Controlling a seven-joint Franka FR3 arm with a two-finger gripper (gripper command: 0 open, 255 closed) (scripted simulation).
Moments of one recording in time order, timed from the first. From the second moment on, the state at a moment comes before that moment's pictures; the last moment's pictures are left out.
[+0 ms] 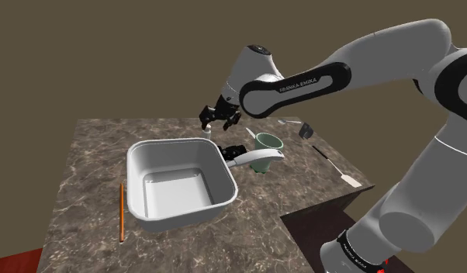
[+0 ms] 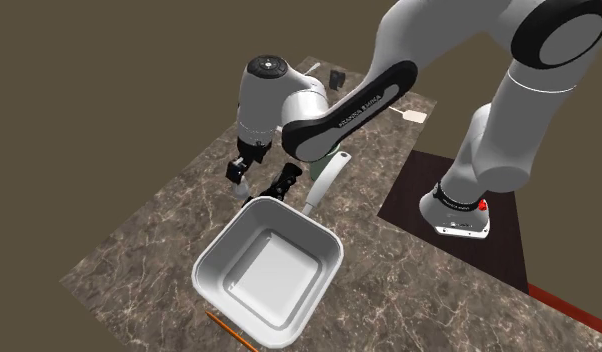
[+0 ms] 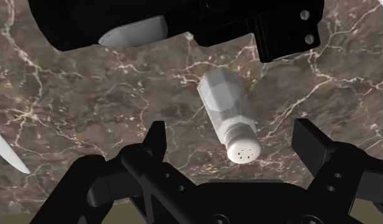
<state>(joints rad) 0.02 0.13 0.31 -2.12 -0.12 2.51 0.67</state>
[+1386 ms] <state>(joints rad) 0.05 0.26 0.29 -2.07 -0.21 2.59 0.74</state>
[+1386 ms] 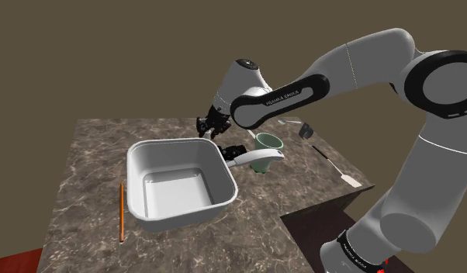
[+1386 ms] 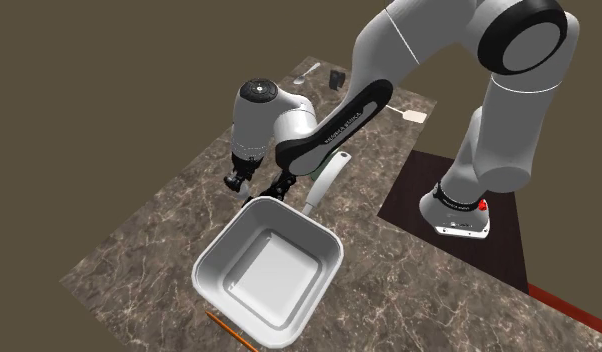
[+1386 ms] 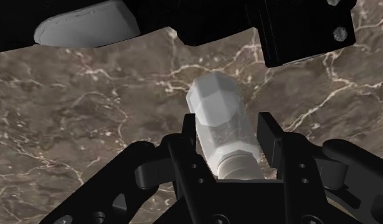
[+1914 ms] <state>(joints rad) 0.04 0.25 0.30 -2.07 -0.19 2.57 0.73</state>
